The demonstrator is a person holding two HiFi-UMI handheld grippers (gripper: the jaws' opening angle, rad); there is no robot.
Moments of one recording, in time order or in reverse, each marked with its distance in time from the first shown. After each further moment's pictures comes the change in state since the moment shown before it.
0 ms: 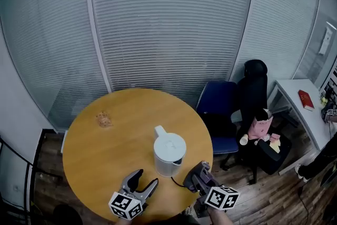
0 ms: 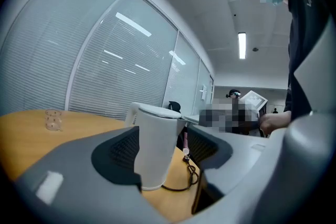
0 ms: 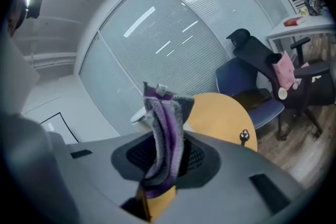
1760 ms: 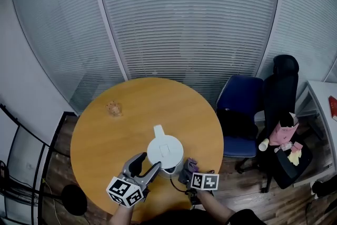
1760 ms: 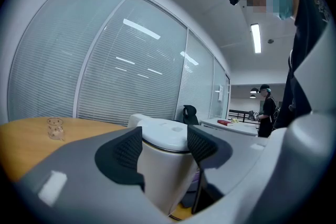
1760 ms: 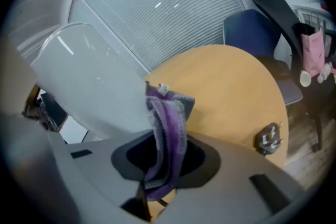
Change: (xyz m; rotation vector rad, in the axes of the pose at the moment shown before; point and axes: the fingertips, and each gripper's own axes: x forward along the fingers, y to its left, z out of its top) left arm 0.078 0.022 0.033 0.010 -0.037 0.177; right arm 0.144 -0.112 -0.091 -0.051 0.469 0.009
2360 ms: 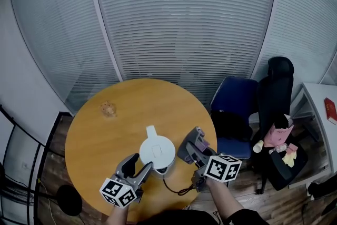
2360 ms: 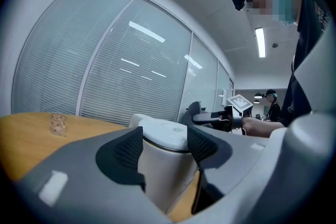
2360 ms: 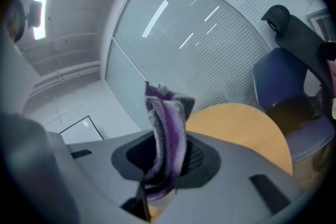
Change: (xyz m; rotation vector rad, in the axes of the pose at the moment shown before) left arm -0.003 0.002 -0.001 -0.042 -0.036 0.035; right arm -0.117 0.087 0.181 -0.093 -0.425 0.327
